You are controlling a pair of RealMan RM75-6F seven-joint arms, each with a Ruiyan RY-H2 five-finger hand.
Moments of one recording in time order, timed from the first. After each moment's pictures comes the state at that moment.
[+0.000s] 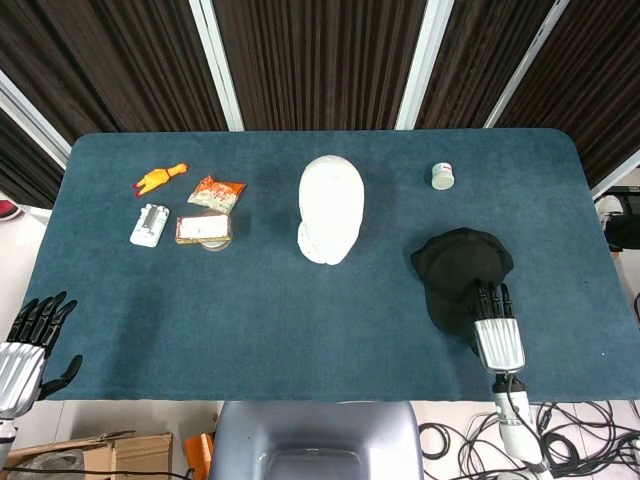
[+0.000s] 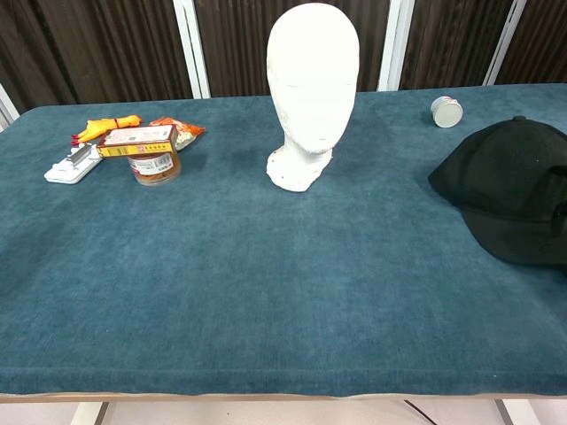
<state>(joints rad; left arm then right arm) -0.11 -1.16 0.02 -1.38 1.66 1.58 -0.18 0.23 -1.93 0.09 -0.61 -1.51 1.46 -0.20</state>
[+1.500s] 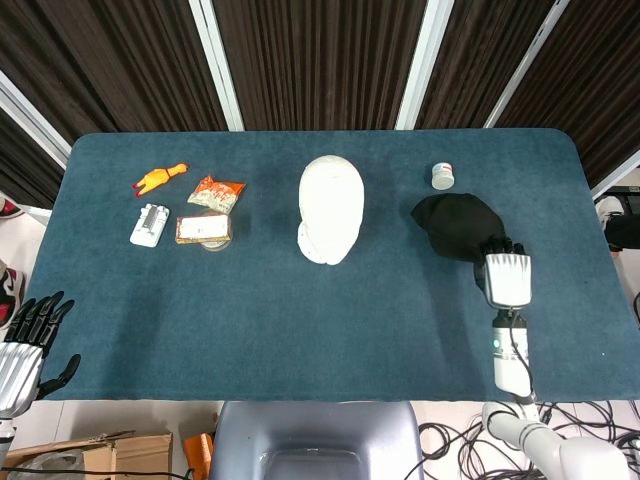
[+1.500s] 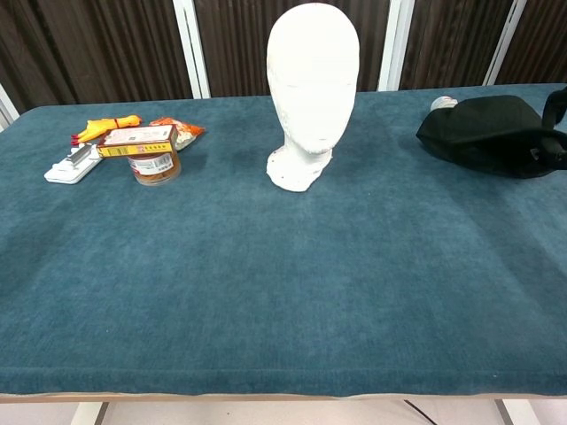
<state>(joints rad) -0.11 -1.17 0.01 -1.38 1.66 1.58 -0.19 0.49 -1.90 0.29 -0.58 -1.36 1.38 -0.17</state>
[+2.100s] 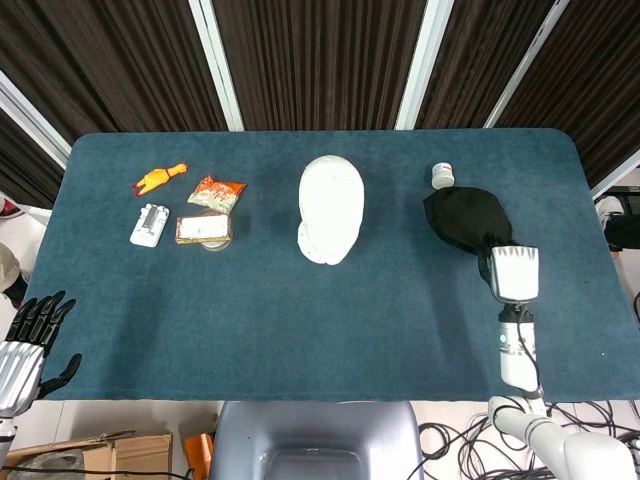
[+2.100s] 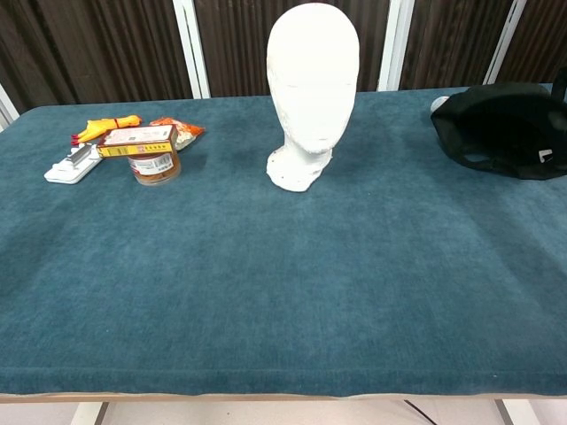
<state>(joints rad) -0.12 -1.17 0.01 -1.37 1.65 1.57 -0.19 0.51 -1.86 0.29 -0.57 -1.38 1.44 -0.12</state>
